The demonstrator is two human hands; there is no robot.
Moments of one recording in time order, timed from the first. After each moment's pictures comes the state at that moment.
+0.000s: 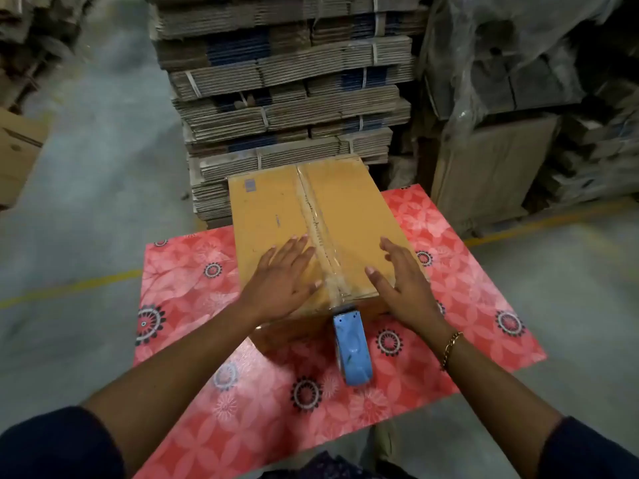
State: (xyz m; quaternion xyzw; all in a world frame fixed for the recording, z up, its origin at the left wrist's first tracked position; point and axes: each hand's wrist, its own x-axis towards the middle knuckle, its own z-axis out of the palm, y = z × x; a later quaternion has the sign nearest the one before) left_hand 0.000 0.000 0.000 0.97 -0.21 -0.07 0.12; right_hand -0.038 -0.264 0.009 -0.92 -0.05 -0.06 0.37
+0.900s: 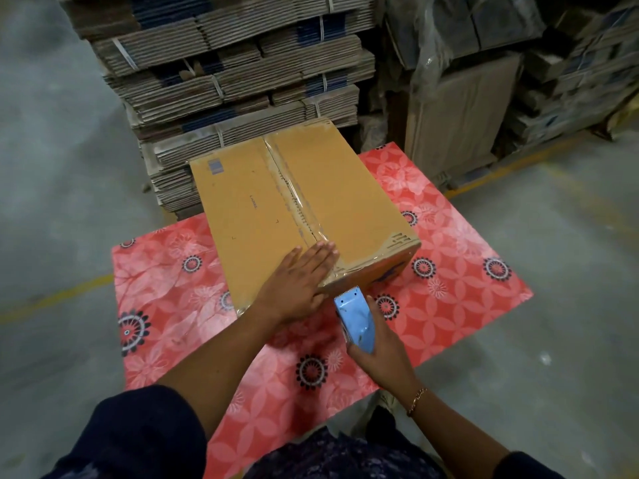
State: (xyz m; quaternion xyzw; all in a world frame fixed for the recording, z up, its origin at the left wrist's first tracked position) left_hand 0.000 -0.028 -0.071 0.92 -0.40 -0.04 0.00; right_hand -0.158 -0.220 -0.101 -0.88 0.11 0.10 0.45
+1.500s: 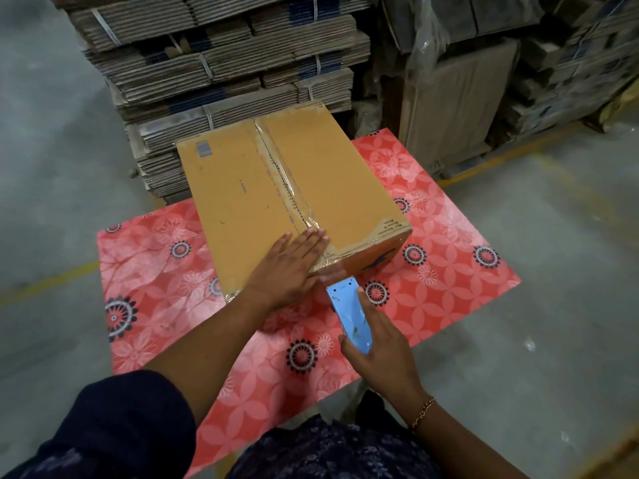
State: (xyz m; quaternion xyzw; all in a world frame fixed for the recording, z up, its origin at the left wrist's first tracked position) left_hand 0.000 -0.032 -0.073 0.93 -0.37 -0.06 0.01; right_hand -0.185 -0.213 -0.064 -0.92 0.10 0.04 0.37
